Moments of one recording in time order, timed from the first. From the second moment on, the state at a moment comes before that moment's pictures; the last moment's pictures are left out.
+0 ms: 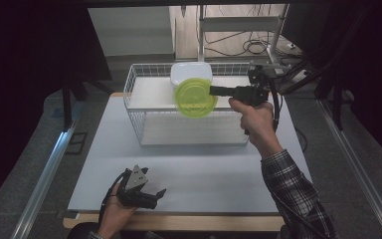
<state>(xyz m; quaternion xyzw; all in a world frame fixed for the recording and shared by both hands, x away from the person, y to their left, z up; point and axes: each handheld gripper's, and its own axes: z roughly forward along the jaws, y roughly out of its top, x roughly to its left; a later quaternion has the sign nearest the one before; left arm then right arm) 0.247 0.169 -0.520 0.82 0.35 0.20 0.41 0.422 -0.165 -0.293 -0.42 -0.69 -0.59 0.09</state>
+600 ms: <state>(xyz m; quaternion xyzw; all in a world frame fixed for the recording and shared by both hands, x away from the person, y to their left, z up) 0.246 0.169 -0.520 0.82 0.34 0.20 0.41 0.447 -0.149 -0.256 -0.44 -0.67 -0.60 0.06</state>
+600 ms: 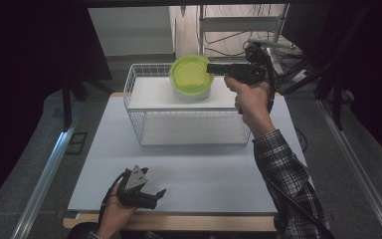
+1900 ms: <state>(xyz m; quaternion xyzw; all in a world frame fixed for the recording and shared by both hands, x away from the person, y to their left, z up) 0.246 0.168 -0.520 0.83 0.34 0.19 0.41 0.499 -0.122 -0.255 -0.50 -0.65 -0.57 -0.02</state>
